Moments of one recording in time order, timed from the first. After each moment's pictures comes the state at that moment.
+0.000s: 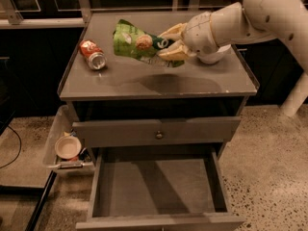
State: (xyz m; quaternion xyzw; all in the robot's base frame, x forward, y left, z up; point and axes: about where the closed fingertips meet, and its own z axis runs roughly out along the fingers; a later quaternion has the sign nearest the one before) arm 0.649 -0.045 0.935 -0.67 0.55 0.15 0.48
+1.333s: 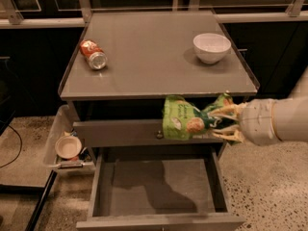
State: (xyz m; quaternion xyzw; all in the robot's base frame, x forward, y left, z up) arm 0.468 -0.175 0.827 -0.66 0.62 0.02 0.42
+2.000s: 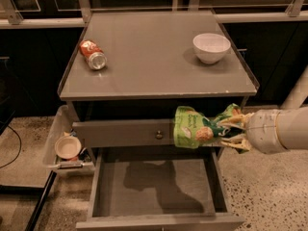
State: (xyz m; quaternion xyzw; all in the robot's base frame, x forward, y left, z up) arm 0.463 -0.206 0.789 -0.66 0.65 0.02 0.39
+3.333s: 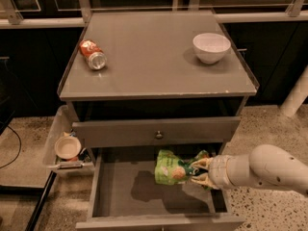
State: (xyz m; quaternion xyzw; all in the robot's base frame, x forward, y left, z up) arm 0.458 -0.162 0.589 -0.62 0.69 0.10 0.35
